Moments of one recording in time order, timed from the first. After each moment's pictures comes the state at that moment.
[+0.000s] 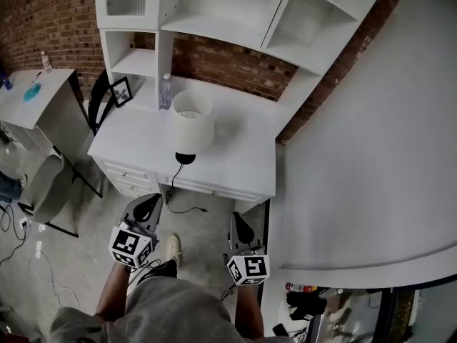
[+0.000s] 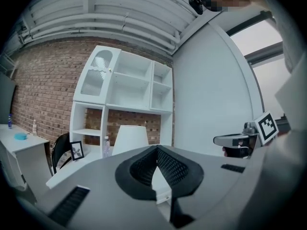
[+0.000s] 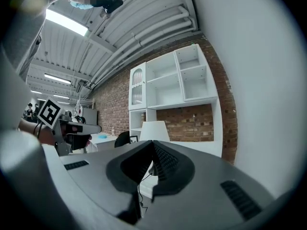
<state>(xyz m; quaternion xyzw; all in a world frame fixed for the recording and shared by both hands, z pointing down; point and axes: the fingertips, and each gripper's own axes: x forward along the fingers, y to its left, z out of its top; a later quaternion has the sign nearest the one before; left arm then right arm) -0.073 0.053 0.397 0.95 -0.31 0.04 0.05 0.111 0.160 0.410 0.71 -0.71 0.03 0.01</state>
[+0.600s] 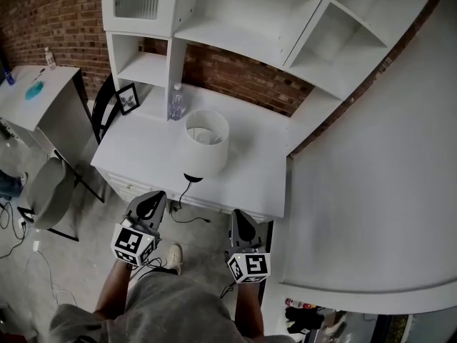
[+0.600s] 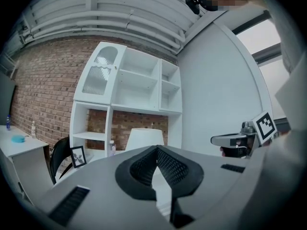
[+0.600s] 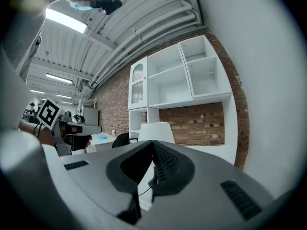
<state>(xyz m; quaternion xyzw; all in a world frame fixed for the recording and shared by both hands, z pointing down) -0.068 -0.047 0.398 0.95 -0.32 0.03 0.05 0.113 0.046 0.408 0.69 -0.72 0.03 0.02</state>
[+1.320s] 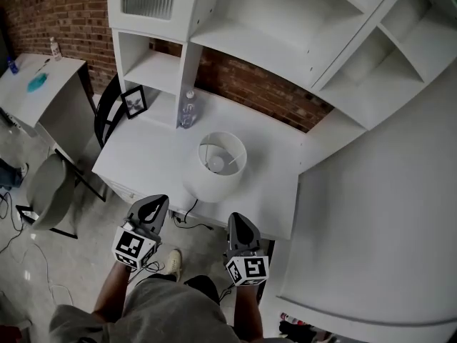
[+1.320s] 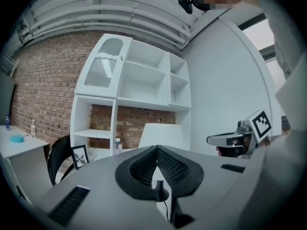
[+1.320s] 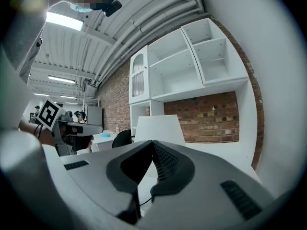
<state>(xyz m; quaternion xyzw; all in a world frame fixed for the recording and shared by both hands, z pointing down) -0.064 -0.134 0.424 0.94 -0.33 0.05 0.05 0.114 -0.058 0.435 0.66 -0.75 0.05 0.02</state>
